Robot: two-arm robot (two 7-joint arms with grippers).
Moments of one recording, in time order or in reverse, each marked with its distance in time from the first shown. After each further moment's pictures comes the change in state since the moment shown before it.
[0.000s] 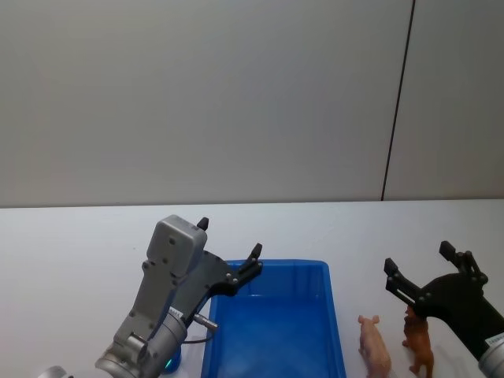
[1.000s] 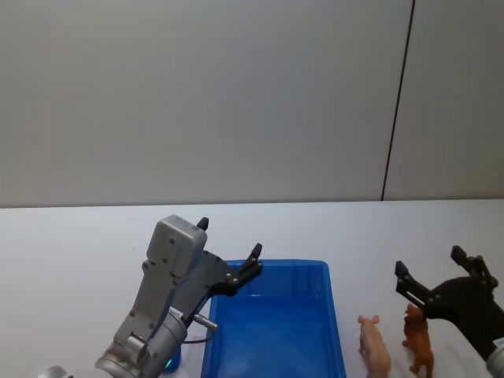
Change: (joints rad) left arm 0.000 0.000 0.000 0.000 0.000 0.000 0.000; right arm -0.008 0.005 0.010 -0.010 0.003 0.041 -0.038
